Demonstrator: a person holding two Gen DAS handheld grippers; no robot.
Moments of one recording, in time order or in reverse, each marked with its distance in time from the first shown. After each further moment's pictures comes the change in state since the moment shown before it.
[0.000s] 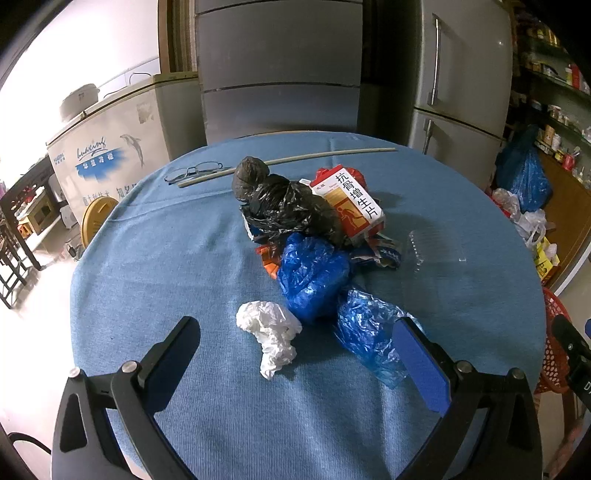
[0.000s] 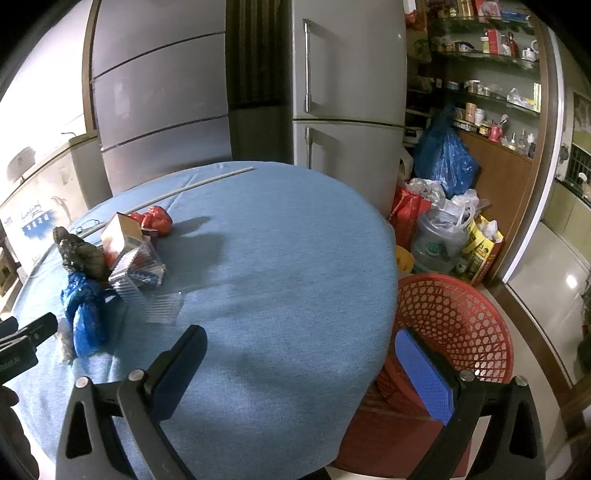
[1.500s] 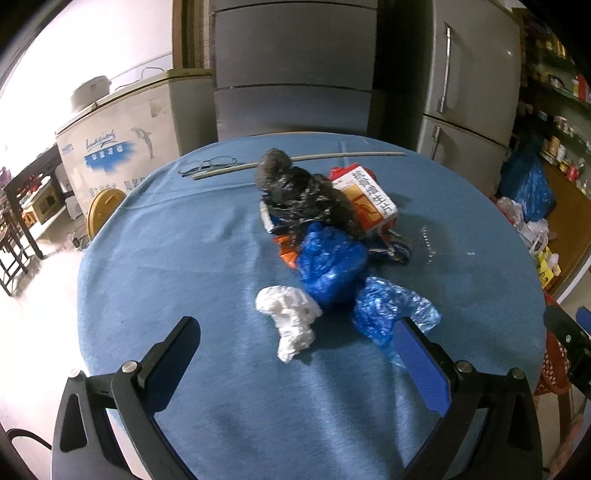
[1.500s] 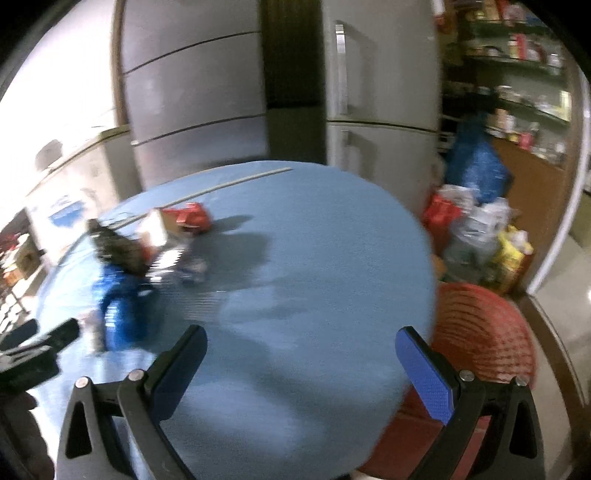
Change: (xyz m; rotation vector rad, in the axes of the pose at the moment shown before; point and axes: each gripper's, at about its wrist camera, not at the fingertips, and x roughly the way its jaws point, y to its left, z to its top) left arm -0.008 0.020 -0.015 -0.049 -0.011 0.011; right arm -0.003 0.036 0.011 -0.075 0.000 0.181
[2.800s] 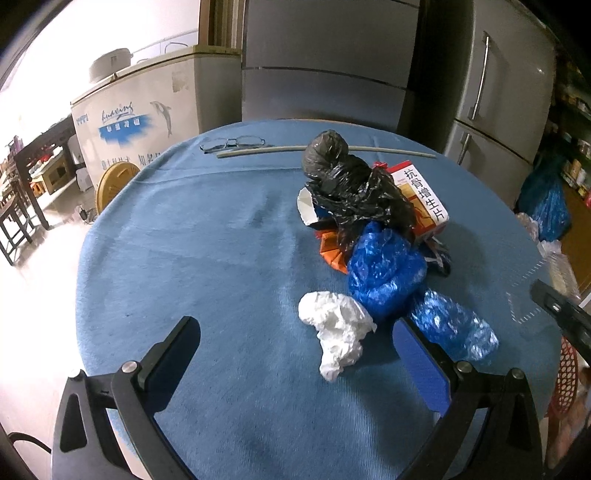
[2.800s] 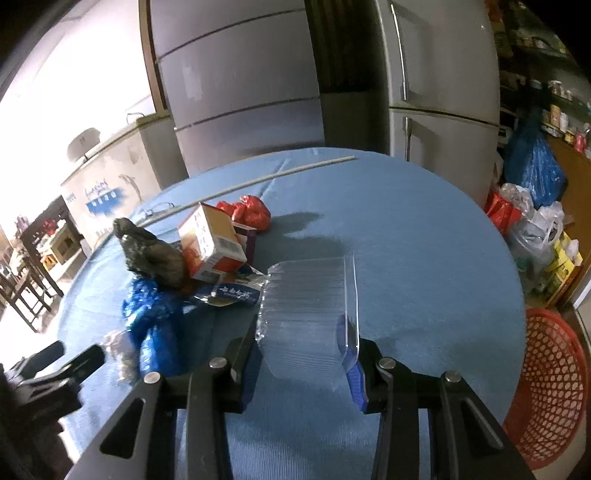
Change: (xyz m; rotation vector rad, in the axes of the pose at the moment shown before) left arm 0.037 0.030 0.008 -0.091 0.046 0.029; right arm 0.058 0.029 0.022 -0.016 0.046 0.141
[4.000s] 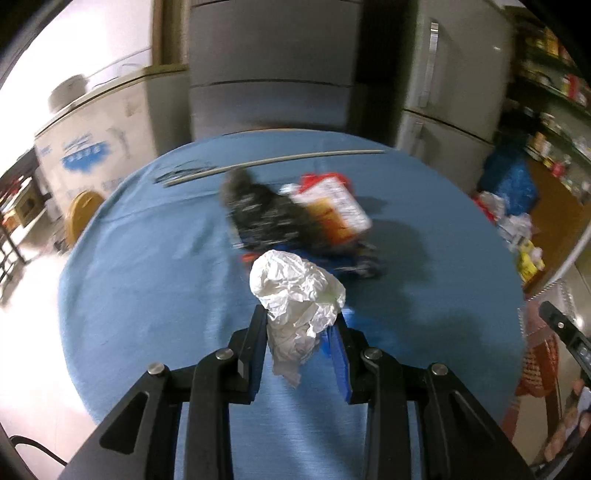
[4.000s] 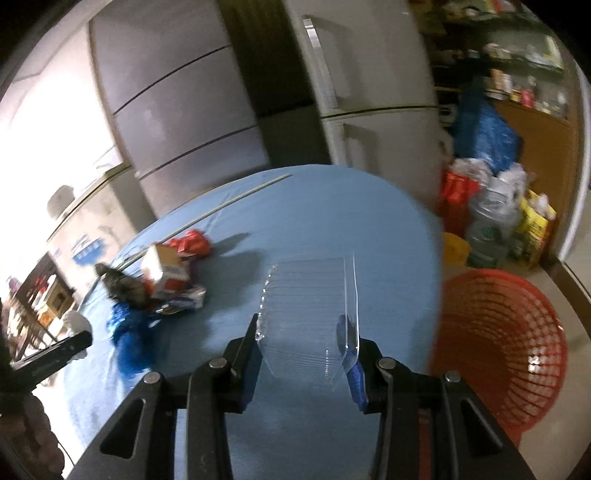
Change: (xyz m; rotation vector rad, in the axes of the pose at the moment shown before) left arm -0.033 -0.064 0.016 0.146 -0.004 -0.127; right arm -0.070 -0.116 -0.031 0.234 -0.074 -0.090
